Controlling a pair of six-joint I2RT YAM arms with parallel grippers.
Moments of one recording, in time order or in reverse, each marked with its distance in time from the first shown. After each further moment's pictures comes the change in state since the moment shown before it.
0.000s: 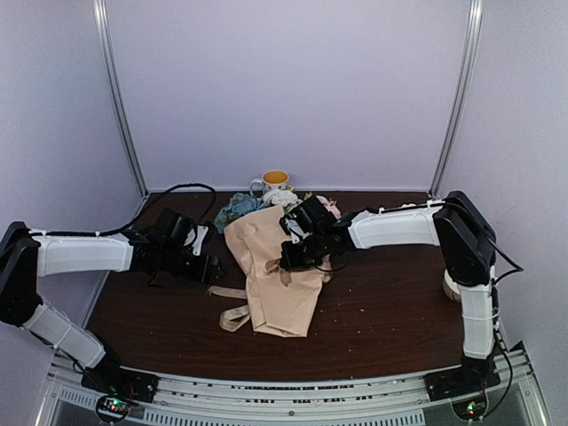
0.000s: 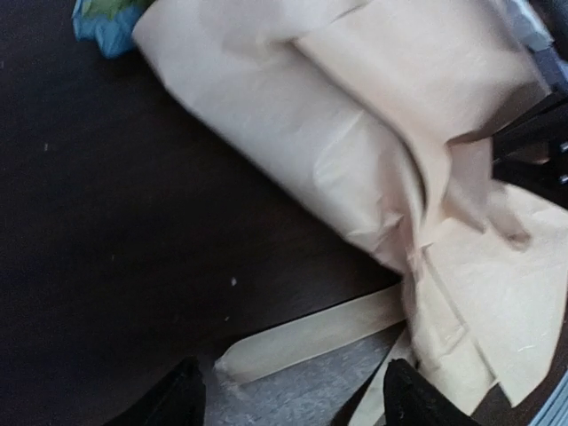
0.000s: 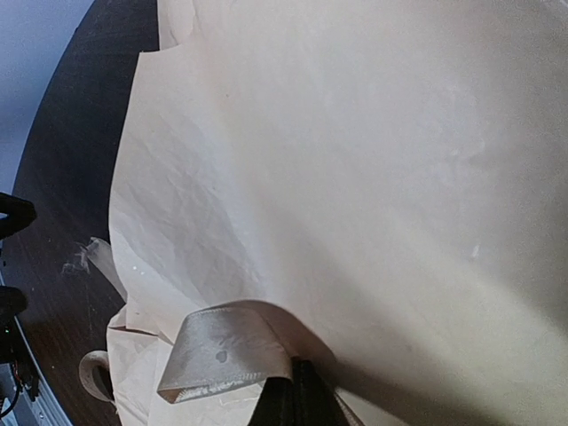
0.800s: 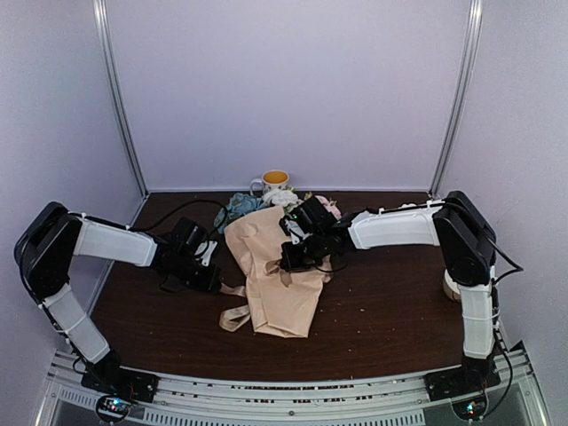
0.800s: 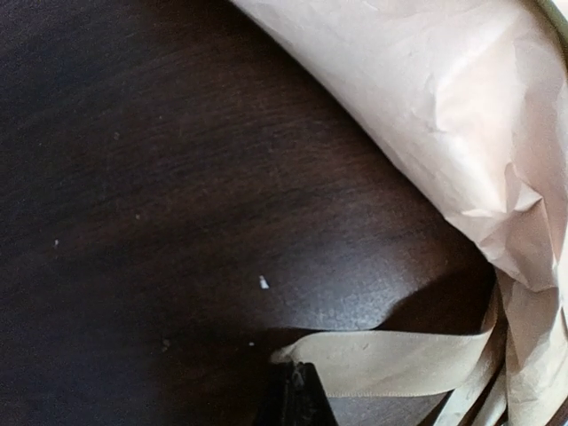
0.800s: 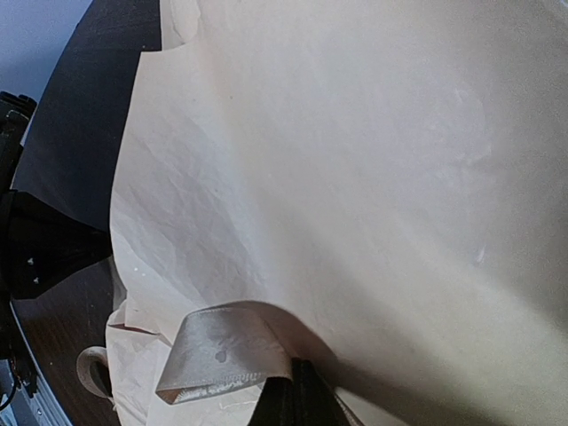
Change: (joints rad) left arm 0.040 0.254 0.021 0.013 0.034 0.021; right arm 0.000 0.000 -0.006 0.003 -0.006 -0.008
